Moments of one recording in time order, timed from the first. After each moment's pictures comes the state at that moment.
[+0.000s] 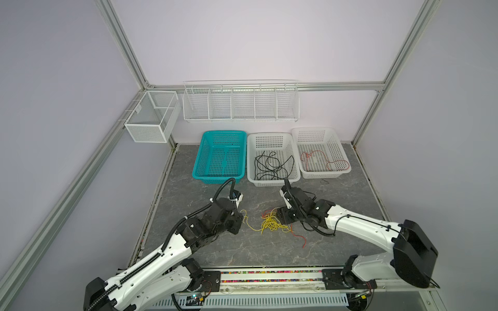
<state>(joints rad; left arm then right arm) -0.83 0.86 0.69 -0.60 -0.09 -0.28 0.83 1.40 0.85 -0.44 0.04 0.47</state>
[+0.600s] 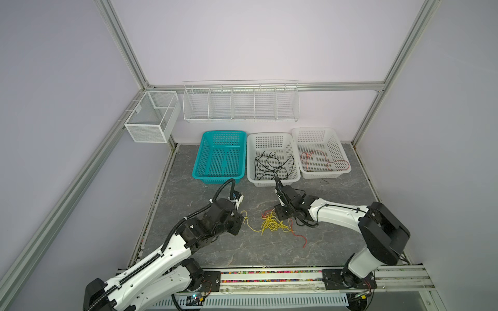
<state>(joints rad) -0.83 0.86 0.69 -0.60 -0.08 -0.26 0.79 1.64 0.90 -0.32 0.11 0.36</state>
